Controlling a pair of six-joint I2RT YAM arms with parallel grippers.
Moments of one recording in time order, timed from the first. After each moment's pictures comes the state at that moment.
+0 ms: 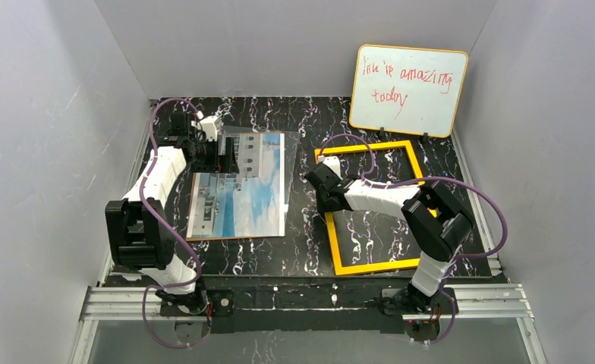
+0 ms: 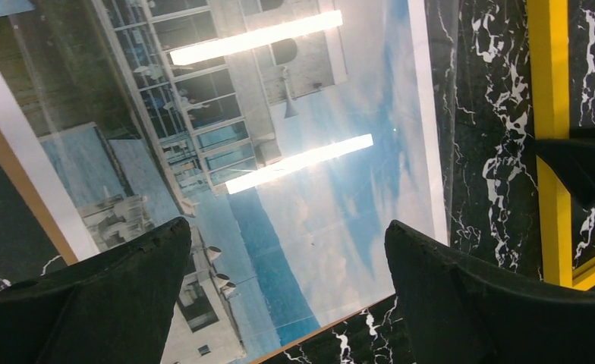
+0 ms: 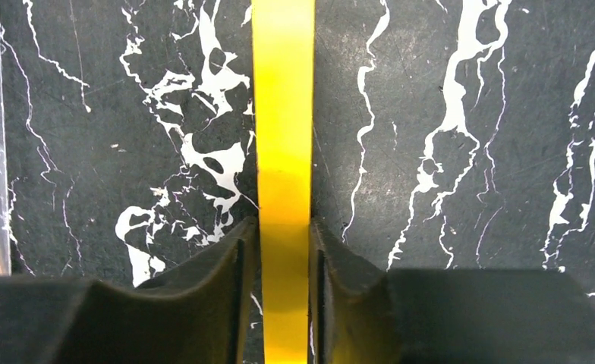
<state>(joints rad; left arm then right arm) 0.00 1.58 1.24 -0.69 0.40 0.06 0.84 1.76 1.04 -0.37 0.34 0.60</state>
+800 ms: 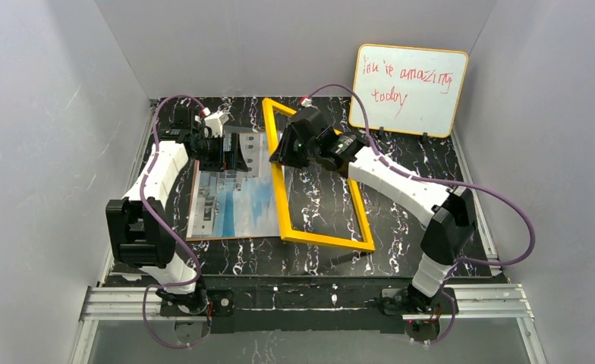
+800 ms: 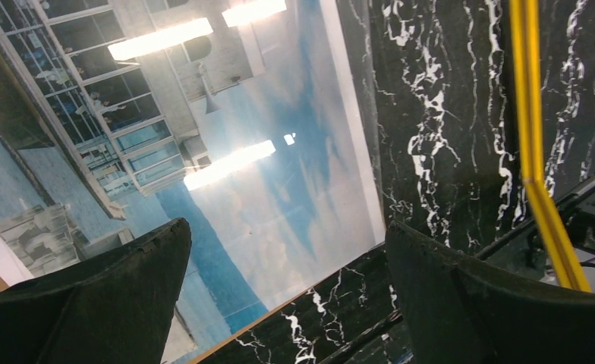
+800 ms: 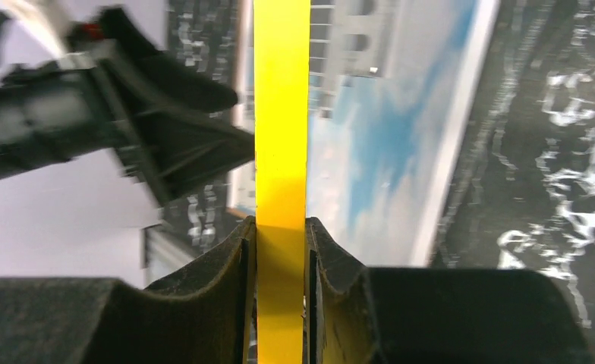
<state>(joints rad) -0.03 1.60 1.32 -0.79 0.52 0.03 0.87 1.73 1.61 -0.53 0.04 0.87</state>
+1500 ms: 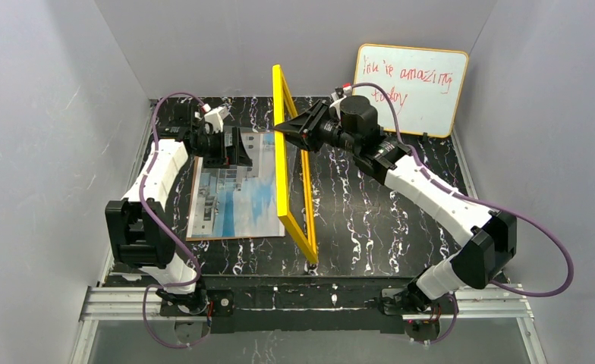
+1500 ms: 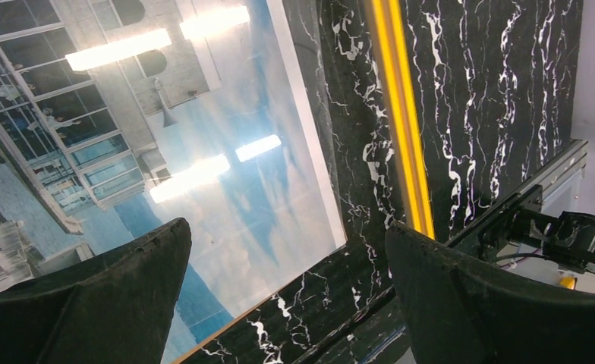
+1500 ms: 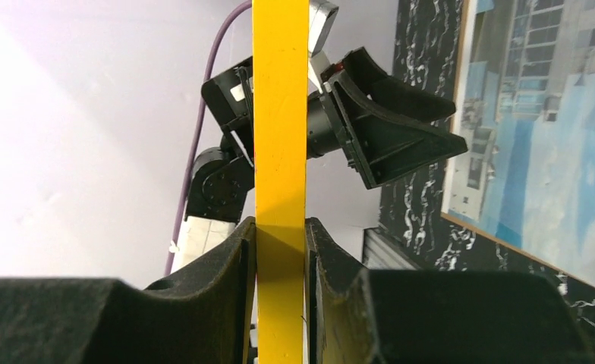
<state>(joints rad) -0.04 1.60 1.36 -0.80 0.61 -0.04 0.74 1.48 1.43 -0.15 -0.25 1.33</state>
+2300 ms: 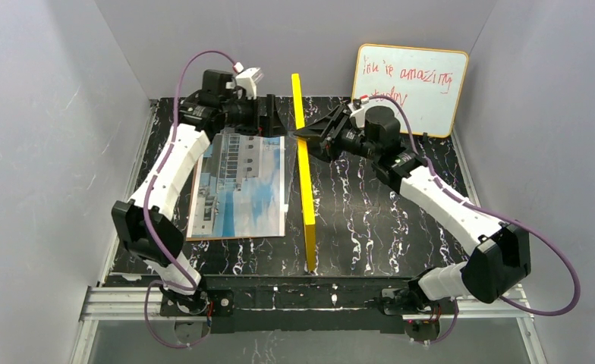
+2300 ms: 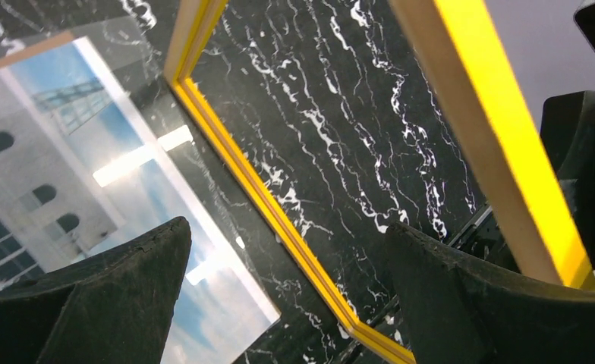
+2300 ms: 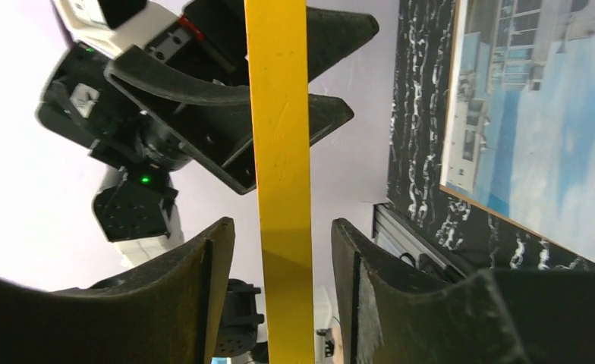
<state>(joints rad) -0.29 1.62 1.69 -0.75 0.53 -0.19 0.61 1.37 1.16 0.06 -0.45 1.44</state>
